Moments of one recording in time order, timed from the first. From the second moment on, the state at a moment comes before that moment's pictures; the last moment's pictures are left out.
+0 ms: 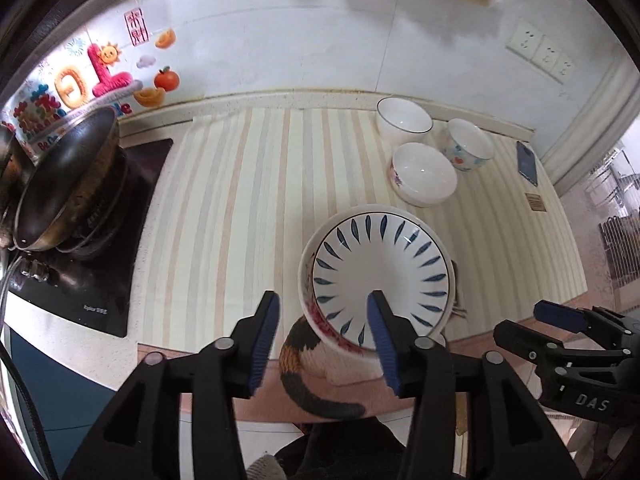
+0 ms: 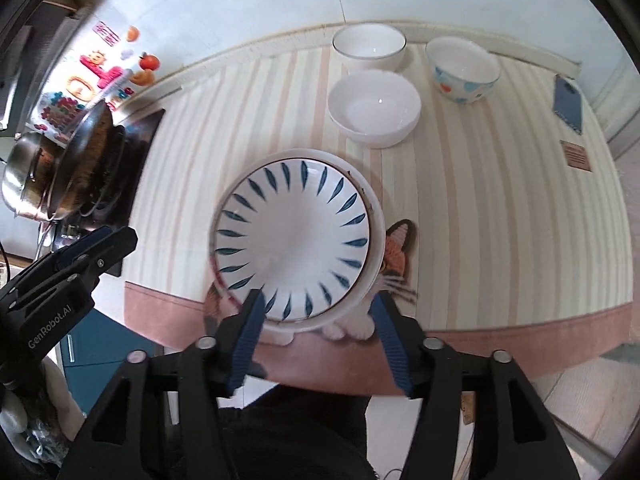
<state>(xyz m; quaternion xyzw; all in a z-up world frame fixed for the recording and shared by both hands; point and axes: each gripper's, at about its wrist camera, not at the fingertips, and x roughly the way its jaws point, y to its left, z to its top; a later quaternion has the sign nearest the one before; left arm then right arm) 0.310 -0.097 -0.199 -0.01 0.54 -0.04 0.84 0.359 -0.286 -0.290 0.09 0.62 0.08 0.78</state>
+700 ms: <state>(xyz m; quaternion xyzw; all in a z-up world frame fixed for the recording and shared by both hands) 0.223 -0.100 -0.145 -0.01 0.48 -0.07 0.87 0.229 -0.273 -0.196 0.12 0.54 0.06 0.83</state>
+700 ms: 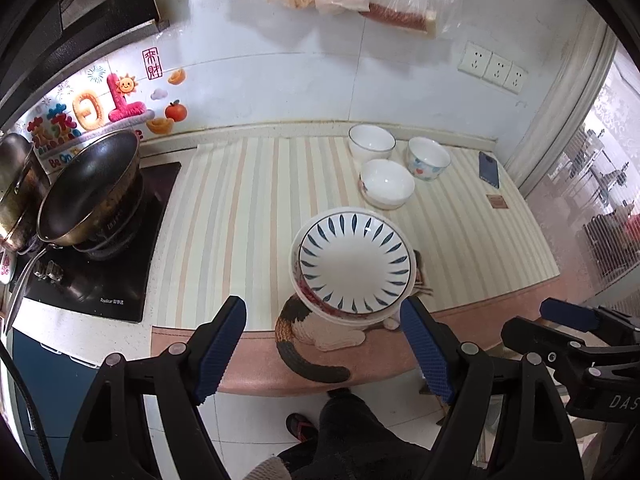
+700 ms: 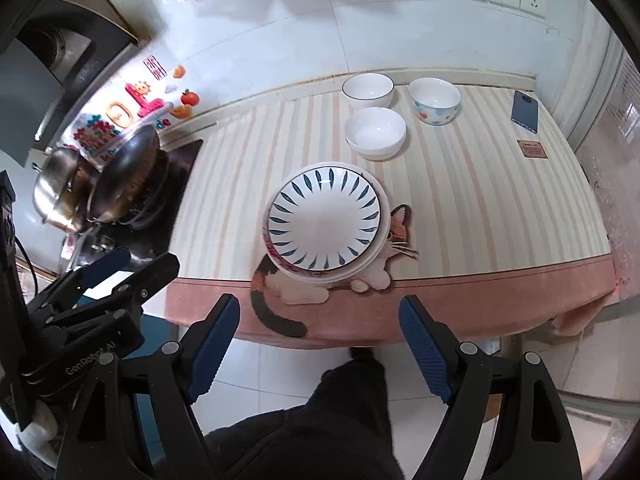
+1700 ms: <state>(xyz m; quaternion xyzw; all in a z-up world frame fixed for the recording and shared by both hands) 0.531 -0.192 -0.337 -0.10 0.63 -0.03 0.77 0.558 -0.427 -0.386 0.23 0.63 0.12 0.73</state>
